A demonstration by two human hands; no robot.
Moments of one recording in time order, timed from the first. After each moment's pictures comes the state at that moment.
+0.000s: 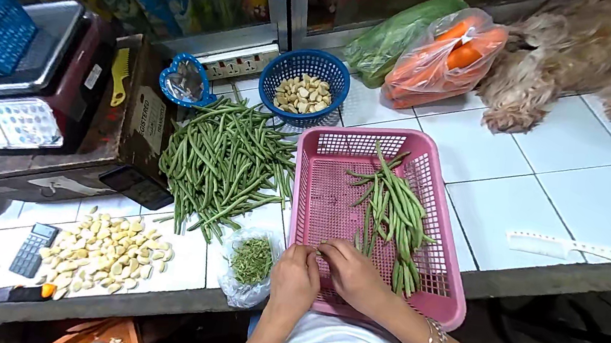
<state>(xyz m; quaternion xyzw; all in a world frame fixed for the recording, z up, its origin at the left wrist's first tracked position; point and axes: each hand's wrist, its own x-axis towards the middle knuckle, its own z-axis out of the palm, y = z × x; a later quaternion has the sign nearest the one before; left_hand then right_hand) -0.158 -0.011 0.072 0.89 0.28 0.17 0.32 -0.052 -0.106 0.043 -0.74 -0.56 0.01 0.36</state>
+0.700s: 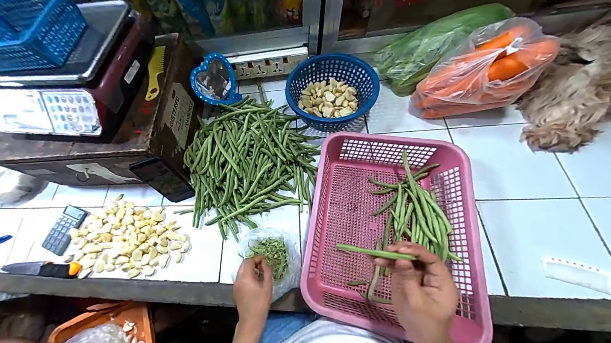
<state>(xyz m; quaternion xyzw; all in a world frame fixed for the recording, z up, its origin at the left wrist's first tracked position) -0.222 0.025 0.034 0.77 0.51 0.23 0.32 -0.050 -0.114 0.068 -0.54 -0.32 0.08 0.77</state>
